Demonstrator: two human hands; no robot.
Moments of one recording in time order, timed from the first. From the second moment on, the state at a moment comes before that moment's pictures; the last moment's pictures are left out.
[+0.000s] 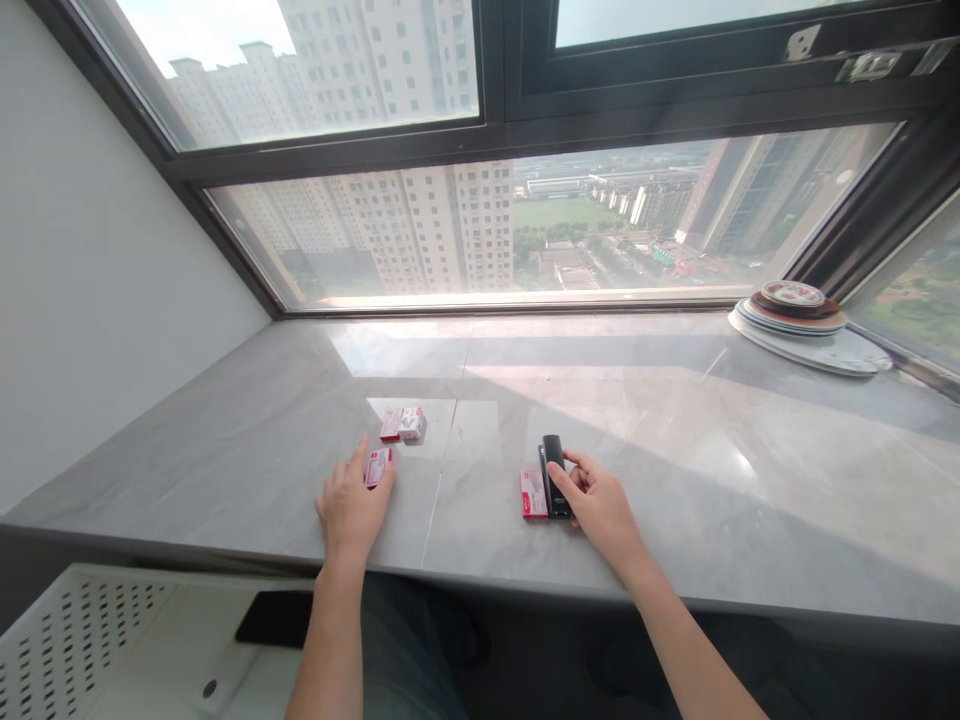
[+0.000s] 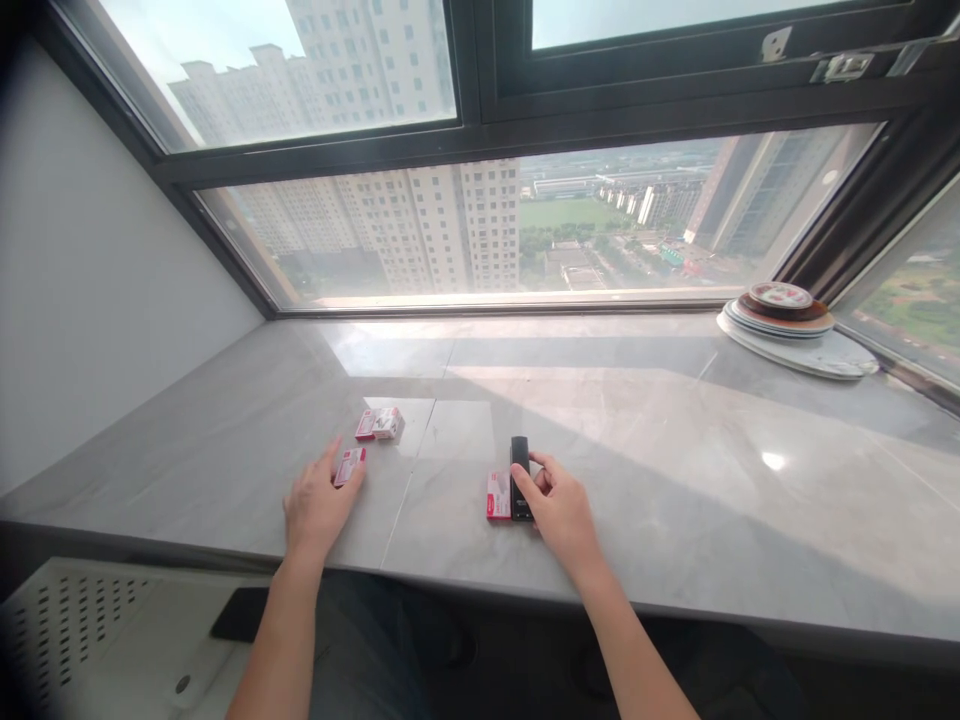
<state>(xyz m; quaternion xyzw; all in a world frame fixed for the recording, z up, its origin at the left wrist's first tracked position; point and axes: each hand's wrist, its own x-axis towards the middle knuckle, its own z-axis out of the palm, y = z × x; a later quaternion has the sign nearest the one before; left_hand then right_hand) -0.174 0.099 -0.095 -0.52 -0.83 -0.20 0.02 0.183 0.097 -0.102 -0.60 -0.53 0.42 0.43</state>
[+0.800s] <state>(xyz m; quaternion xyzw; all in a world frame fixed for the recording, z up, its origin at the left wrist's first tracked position) -0.018 0.106 -0.072 -0.83 -0.47 -0.24 -0.19 0.183 0.097 -0.105 -0.59 -0.53 0.43 0.43</state>
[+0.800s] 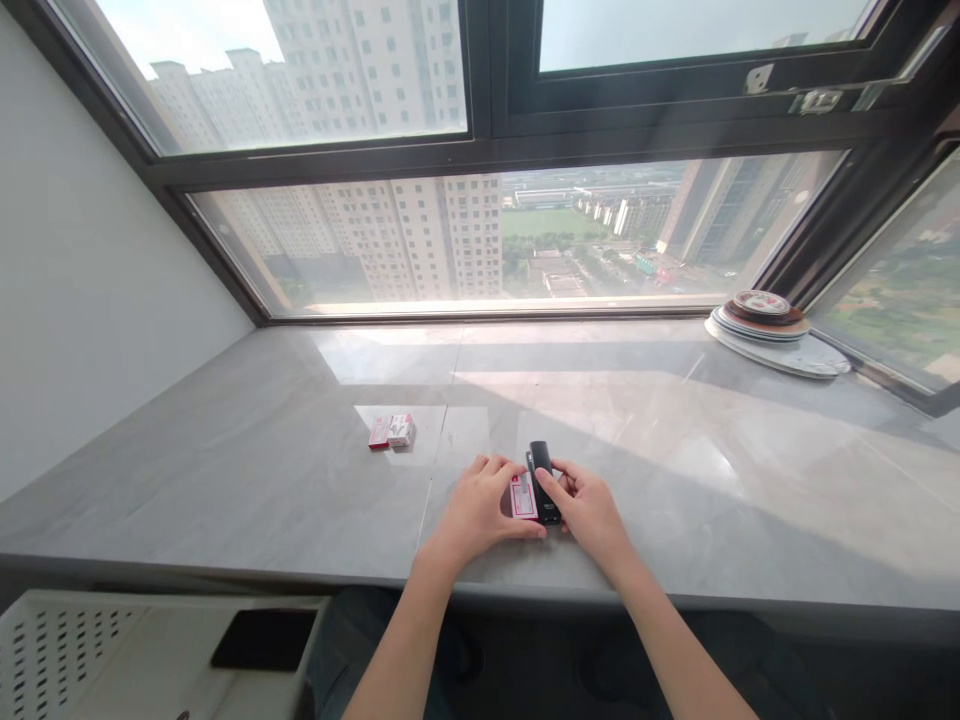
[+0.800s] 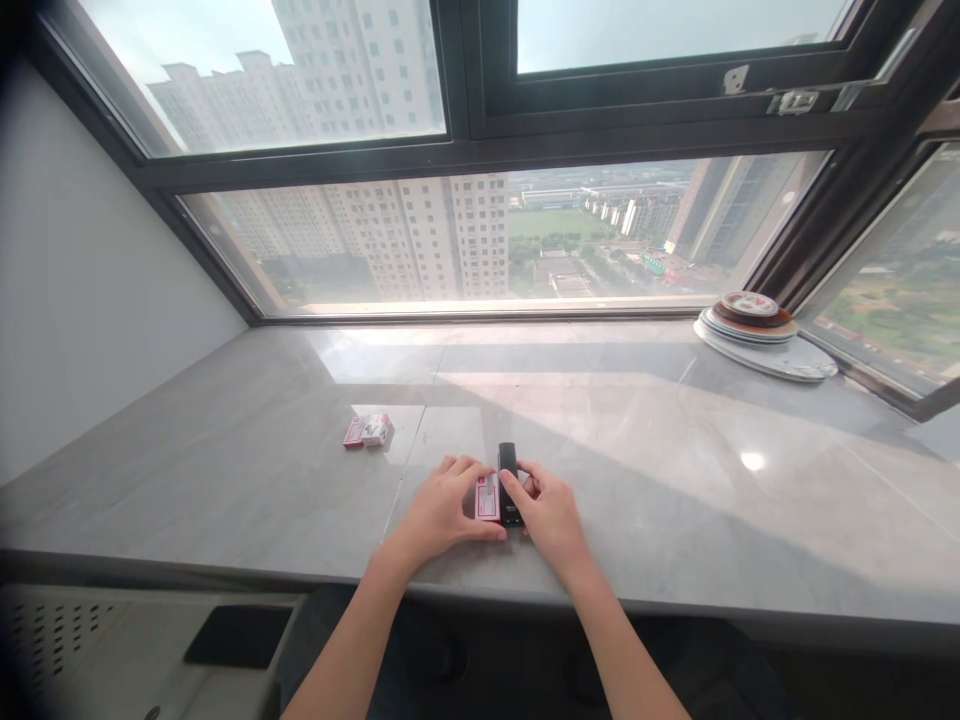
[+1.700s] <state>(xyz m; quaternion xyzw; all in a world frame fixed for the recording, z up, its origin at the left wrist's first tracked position) -0.212 0.131 -0.099 -0.59 -0.75 -0.24 -0.16 0.184 0.056 -0.103 -0.61 -0.73 0.16 0.25</state>
